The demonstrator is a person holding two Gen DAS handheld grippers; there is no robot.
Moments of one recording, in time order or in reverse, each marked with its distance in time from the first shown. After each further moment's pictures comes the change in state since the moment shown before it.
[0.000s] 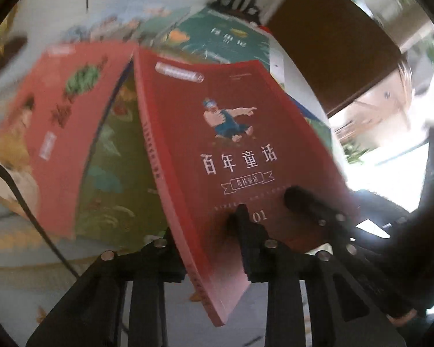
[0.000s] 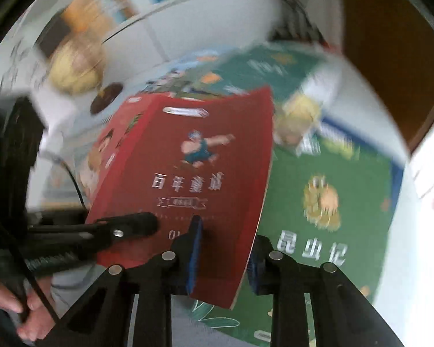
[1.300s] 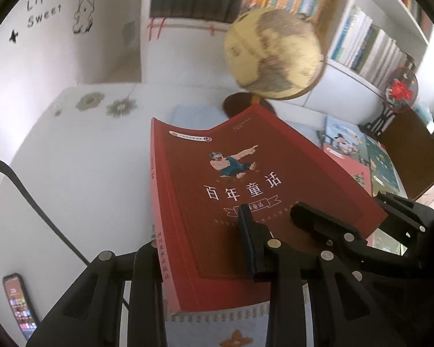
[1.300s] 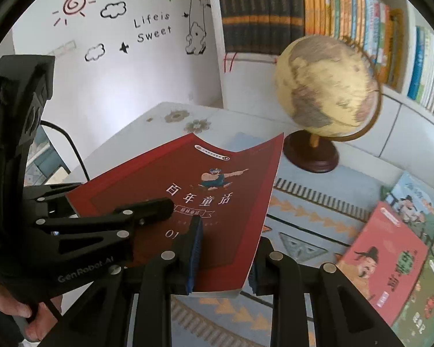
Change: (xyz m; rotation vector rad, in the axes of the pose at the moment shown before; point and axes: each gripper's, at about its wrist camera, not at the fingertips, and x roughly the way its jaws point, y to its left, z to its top) left arm -0.224 0.384 -0.076 -0.237 -0.358 0.293; right arm 0.082 0.447 0.079 -0.416 -0.139 0.181
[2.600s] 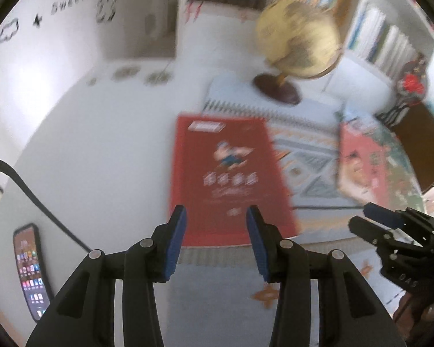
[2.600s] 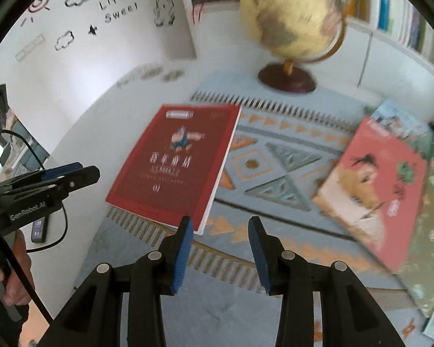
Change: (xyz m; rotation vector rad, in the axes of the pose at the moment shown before) left arm -0.051 0.016 -0.060 -0.024 -0.007 0.086; right arm -0.024 -0.010 -0.081 0.129 0.136 -0.073
